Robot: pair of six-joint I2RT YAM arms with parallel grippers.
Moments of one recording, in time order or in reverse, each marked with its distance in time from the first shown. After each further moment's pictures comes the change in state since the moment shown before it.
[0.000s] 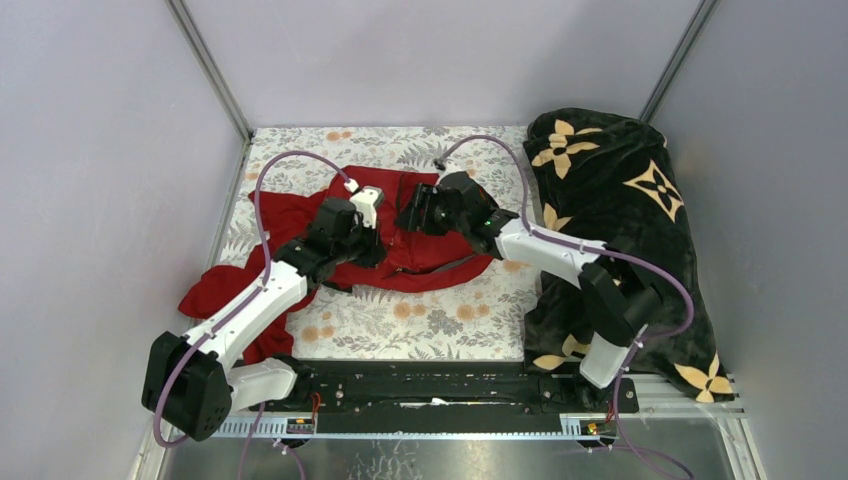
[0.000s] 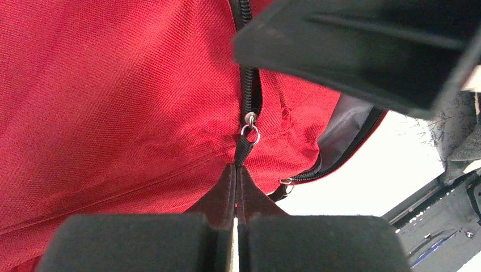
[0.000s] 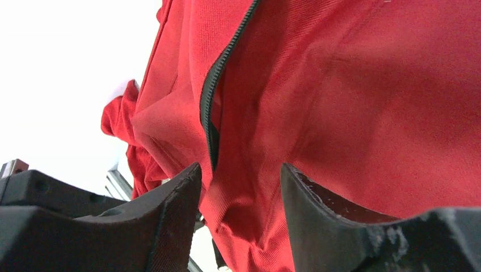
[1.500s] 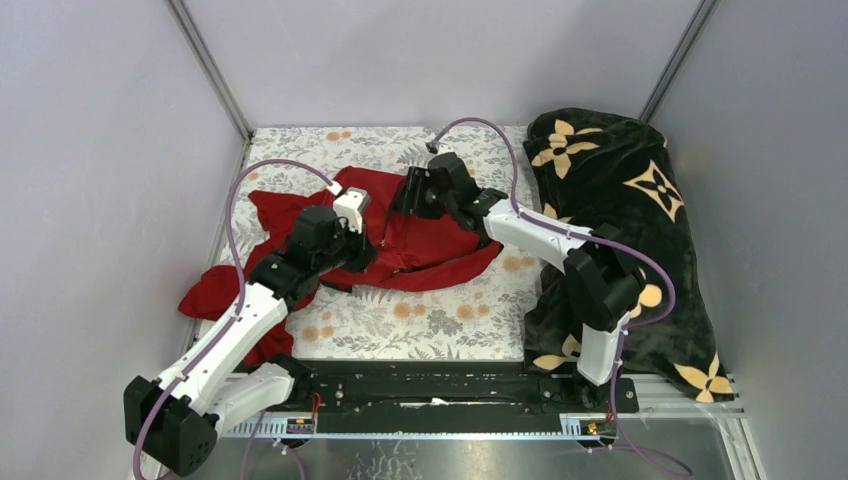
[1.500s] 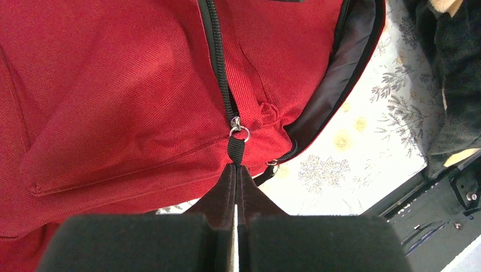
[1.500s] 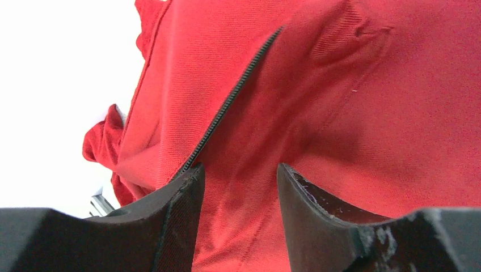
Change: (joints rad) left arm 0.000 -0.193 -0.011 -0.072 -0.011 0.016; right arm -0.028 0.077 0.171 -0.144 0.072 -0.034
